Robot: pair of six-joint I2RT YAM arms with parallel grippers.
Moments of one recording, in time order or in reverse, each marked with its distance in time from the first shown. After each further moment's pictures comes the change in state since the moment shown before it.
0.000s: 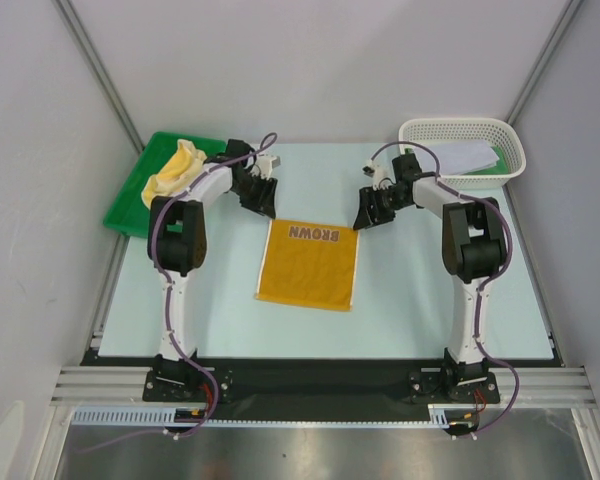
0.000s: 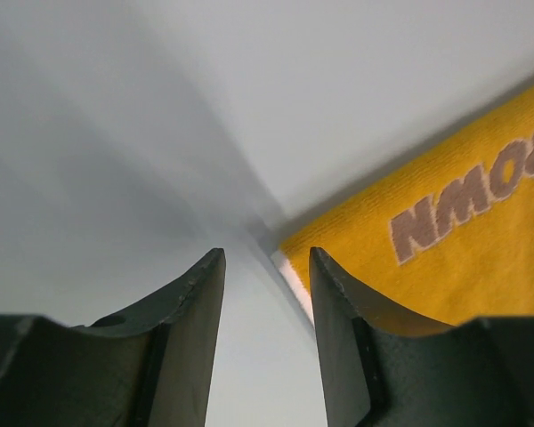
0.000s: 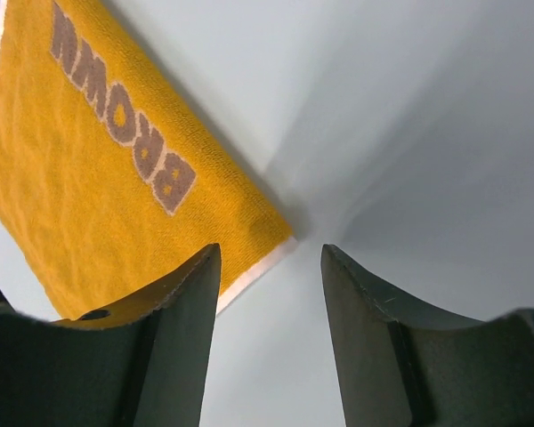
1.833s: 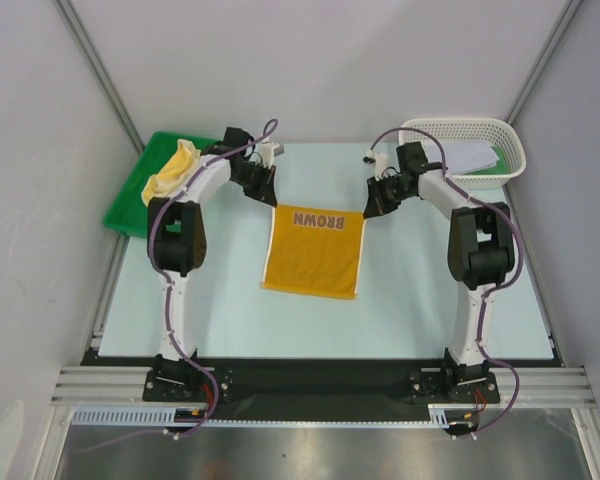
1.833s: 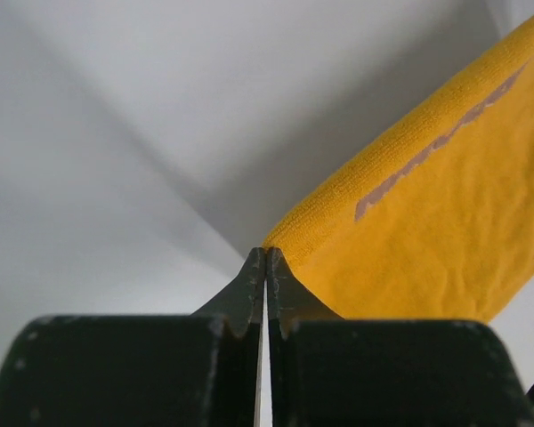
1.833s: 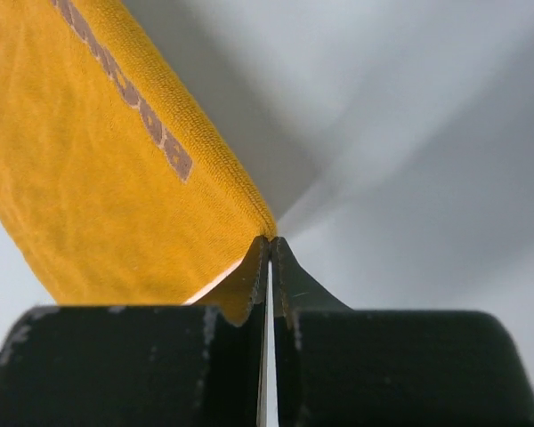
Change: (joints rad) left arm 0.012 0.036 0.130 -0.093 0.141 0.073; right arm 0.001 -0.023 0.077 -0.085 0.042 -0.163
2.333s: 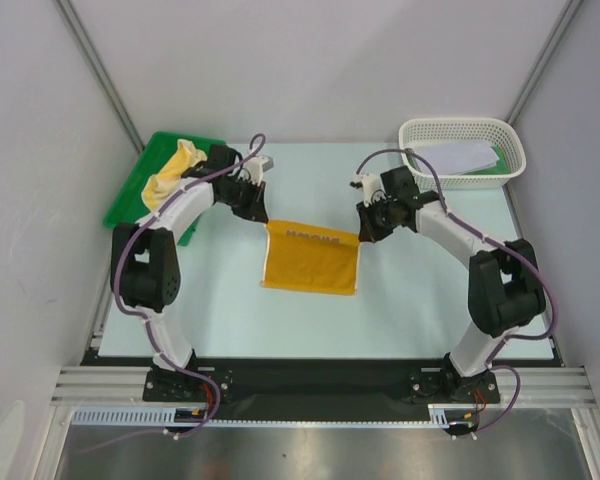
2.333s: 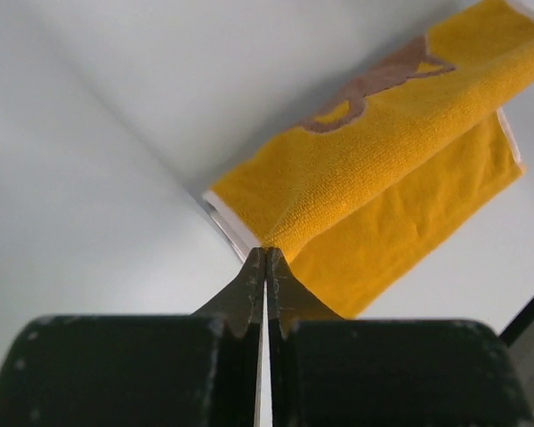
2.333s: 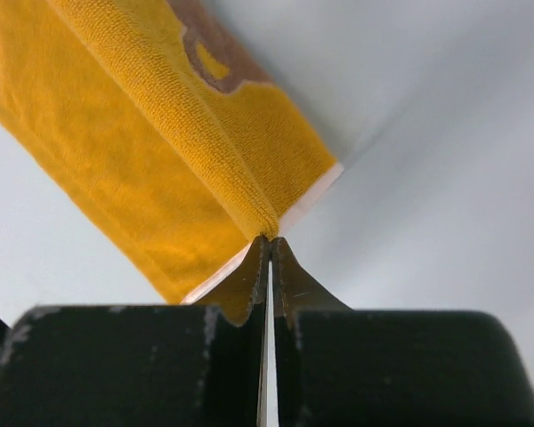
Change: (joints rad) left arm -0.014 -0.435 -0.488 0.164 -0.046 -0.057; right arm 0.168 -0.402 -0.380 0.110 0.241 0.108
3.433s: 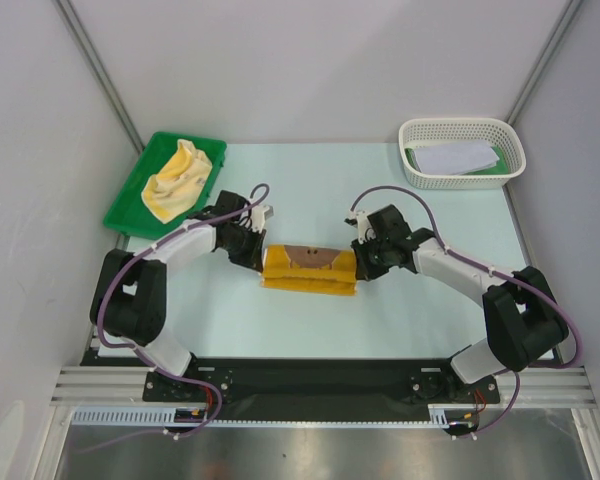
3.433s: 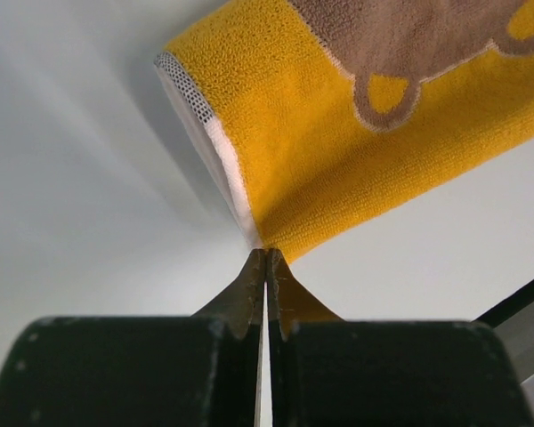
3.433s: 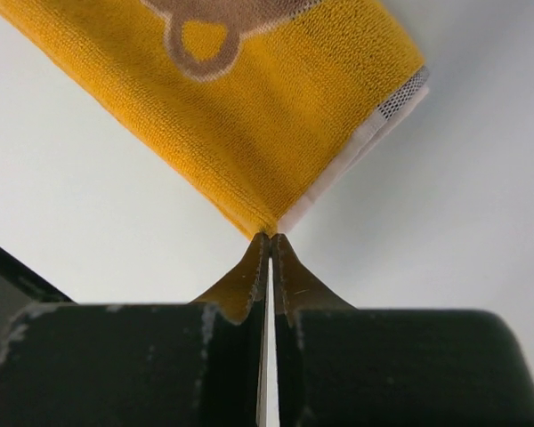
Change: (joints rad) left arm -0.106 -0.259 -0.496 0.090 -0.178 -0.180; right arm 0.185 -0.220 -0.332 0.062 0.138 0.230
